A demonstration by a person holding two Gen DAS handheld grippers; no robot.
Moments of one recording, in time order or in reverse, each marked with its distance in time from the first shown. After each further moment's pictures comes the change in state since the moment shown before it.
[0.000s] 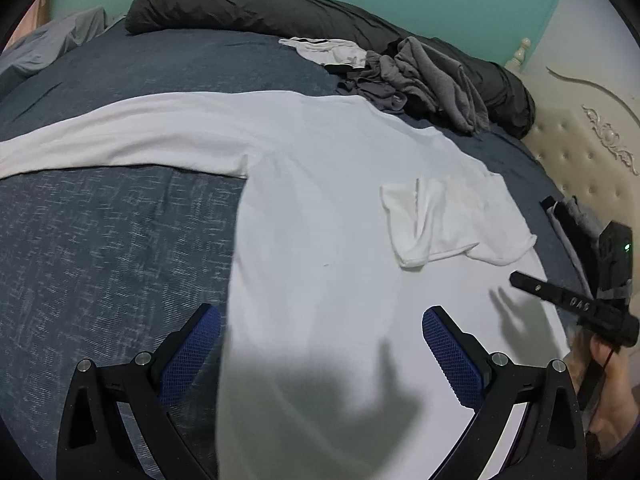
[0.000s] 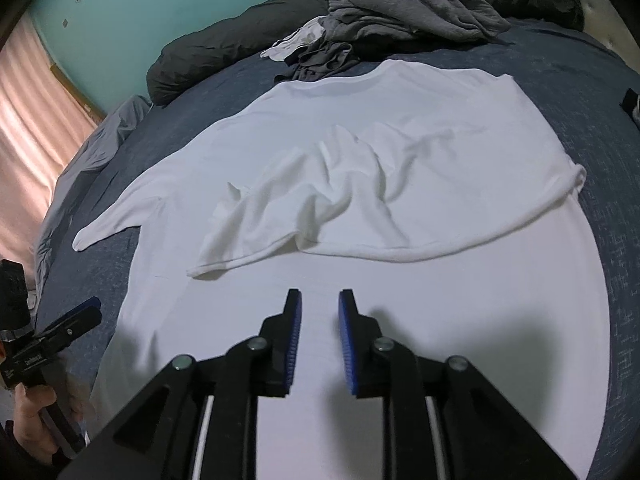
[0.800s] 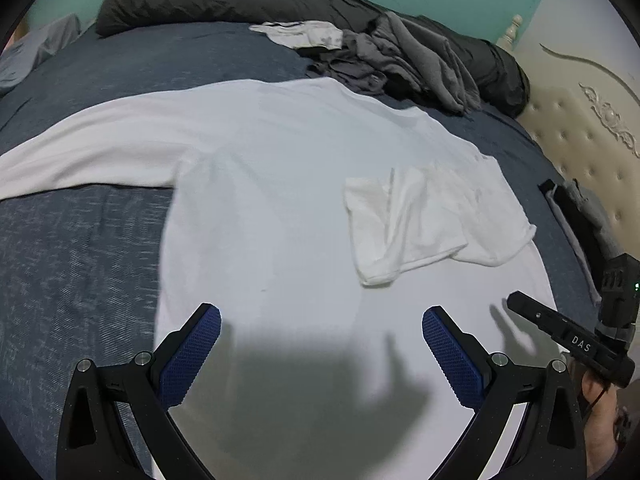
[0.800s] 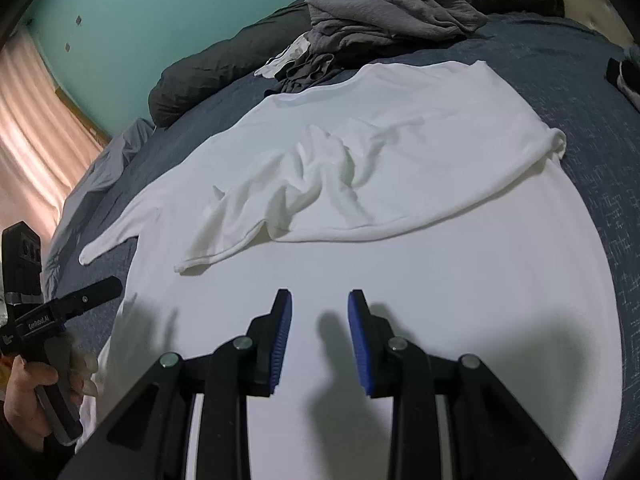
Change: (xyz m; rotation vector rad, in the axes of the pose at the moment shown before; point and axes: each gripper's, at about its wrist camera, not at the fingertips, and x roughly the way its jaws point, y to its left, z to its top) left arm 0.043 -0.045 0.021 0.065 0.077 -0.007; right arm -0.004 -0.030 -0.021 0.051 -0.078 0.057
